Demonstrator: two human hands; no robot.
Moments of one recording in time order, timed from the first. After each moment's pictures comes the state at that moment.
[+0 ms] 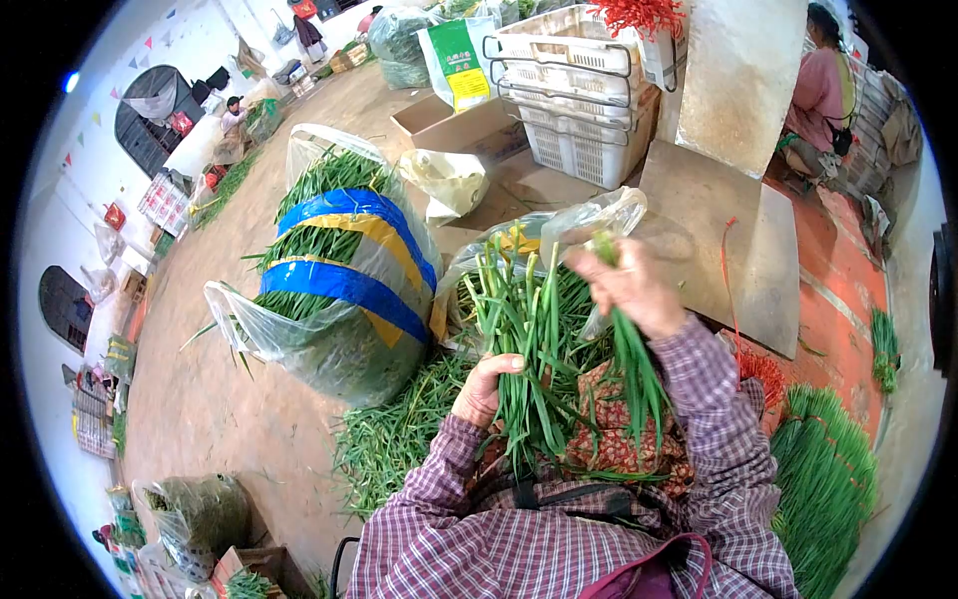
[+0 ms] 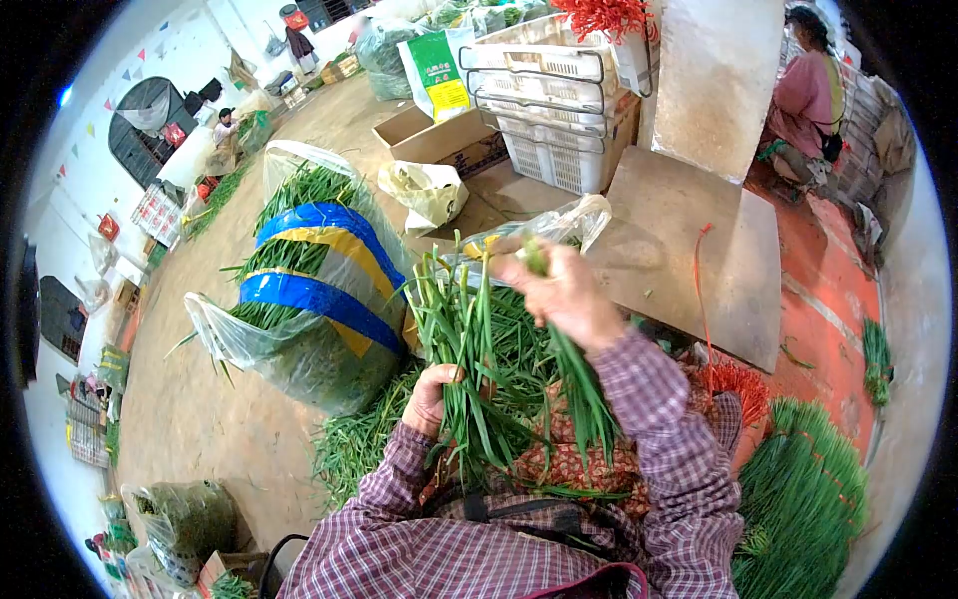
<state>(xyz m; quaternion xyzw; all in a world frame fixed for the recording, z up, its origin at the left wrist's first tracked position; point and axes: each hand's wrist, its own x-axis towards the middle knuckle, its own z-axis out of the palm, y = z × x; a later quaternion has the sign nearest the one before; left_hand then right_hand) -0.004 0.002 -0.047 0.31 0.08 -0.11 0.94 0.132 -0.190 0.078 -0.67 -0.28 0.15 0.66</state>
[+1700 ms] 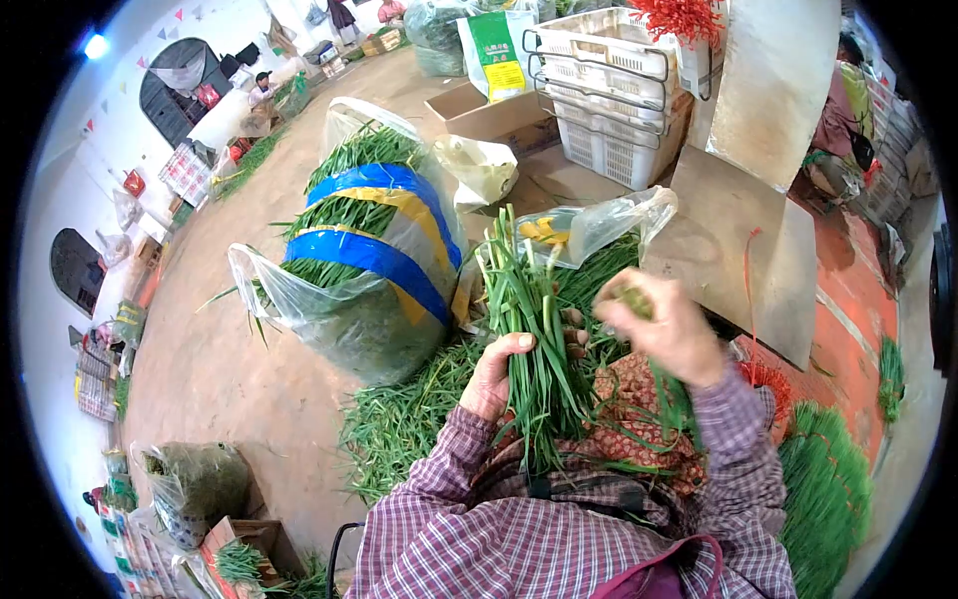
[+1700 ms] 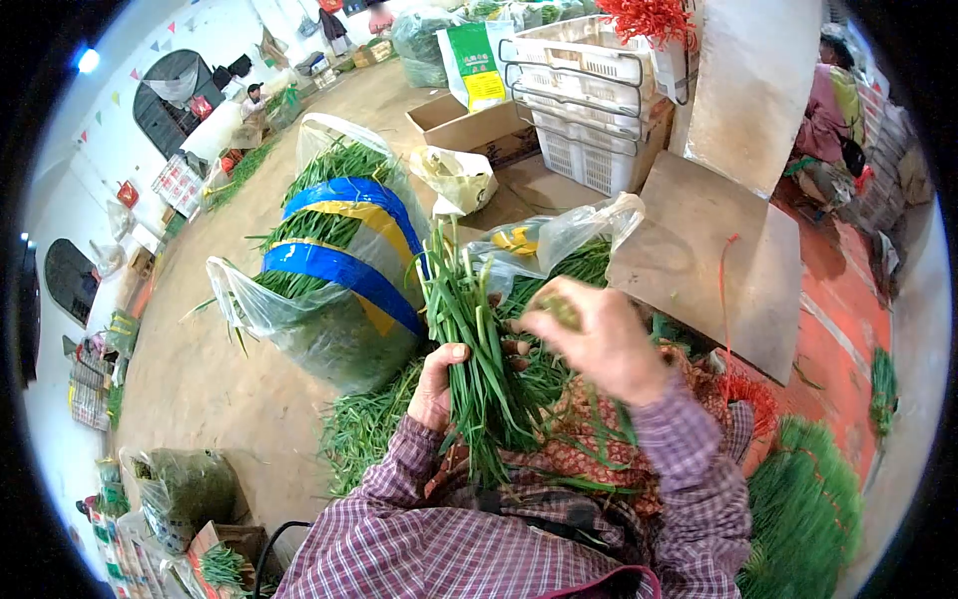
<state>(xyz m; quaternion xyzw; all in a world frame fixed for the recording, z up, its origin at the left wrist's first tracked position) -0.024 -0.011 0.001 0.22 -0.01 -0.07 0.97 0.081 -0.208 0.097 -0.76 -0.40 0.10 0.51</state>
